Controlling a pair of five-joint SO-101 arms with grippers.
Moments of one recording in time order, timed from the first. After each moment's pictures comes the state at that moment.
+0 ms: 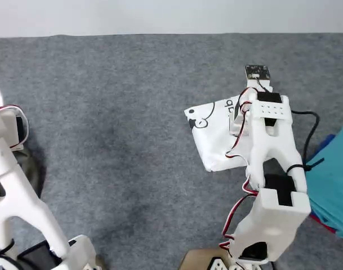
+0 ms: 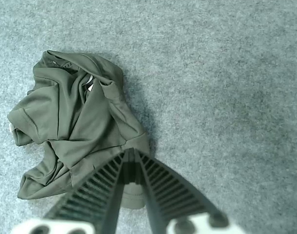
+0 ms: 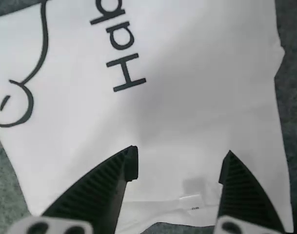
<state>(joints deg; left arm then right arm) -32.4 -18.0 -8.9 99.2 -12.2 2.9 17.8 1.9 66.1 2.0</state>
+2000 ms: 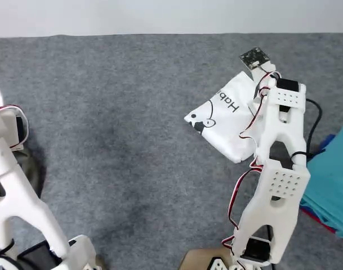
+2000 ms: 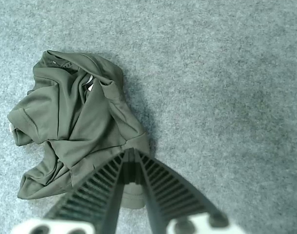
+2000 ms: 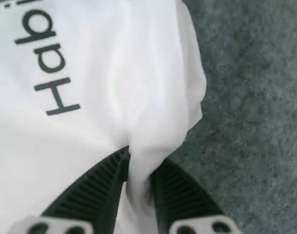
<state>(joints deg) -32.4 -18.0 -8.9 99.2 -12.2 10.1 43.3 -32.3 63.6 40.9</state>
